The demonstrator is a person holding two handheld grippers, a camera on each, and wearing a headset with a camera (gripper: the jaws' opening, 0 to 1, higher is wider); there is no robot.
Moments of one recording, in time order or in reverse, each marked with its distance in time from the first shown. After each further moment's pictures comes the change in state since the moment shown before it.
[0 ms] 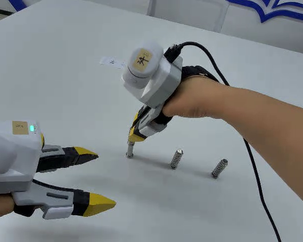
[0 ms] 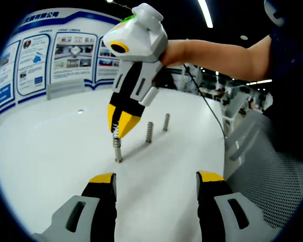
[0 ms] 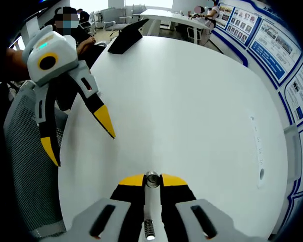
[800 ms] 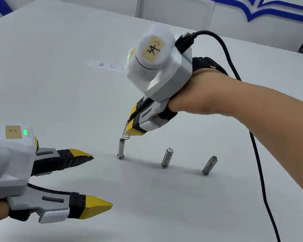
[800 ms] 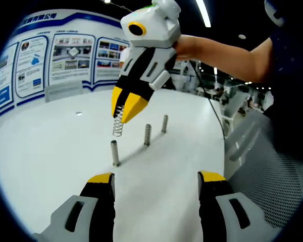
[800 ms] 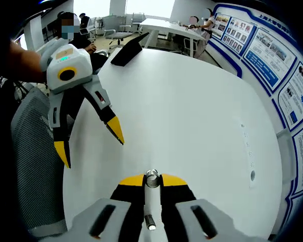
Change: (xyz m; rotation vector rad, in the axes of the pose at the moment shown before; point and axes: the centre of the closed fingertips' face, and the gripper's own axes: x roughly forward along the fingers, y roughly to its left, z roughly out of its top) left arm 0.006 -0.003 0.005 0.014 -0.006 -0.006; right arm -0.033 -0.004 0.006 -0.010 -0.092 -0.047
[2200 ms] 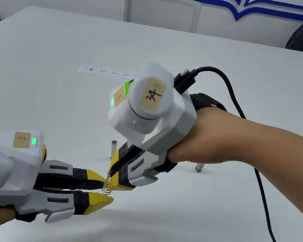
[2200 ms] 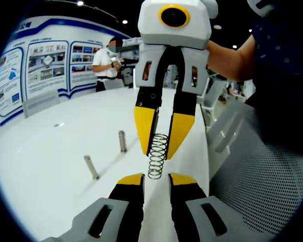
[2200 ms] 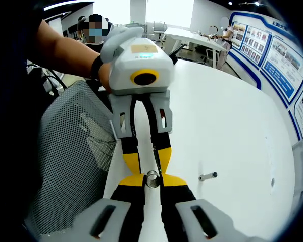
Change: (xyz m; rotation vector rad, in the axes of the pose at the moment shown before) left arm 0.011 -0.036 0.008 0.135 0.036 -0.167; right arm -0.023 0.112 0.005 -0.071 -0.090 0.157
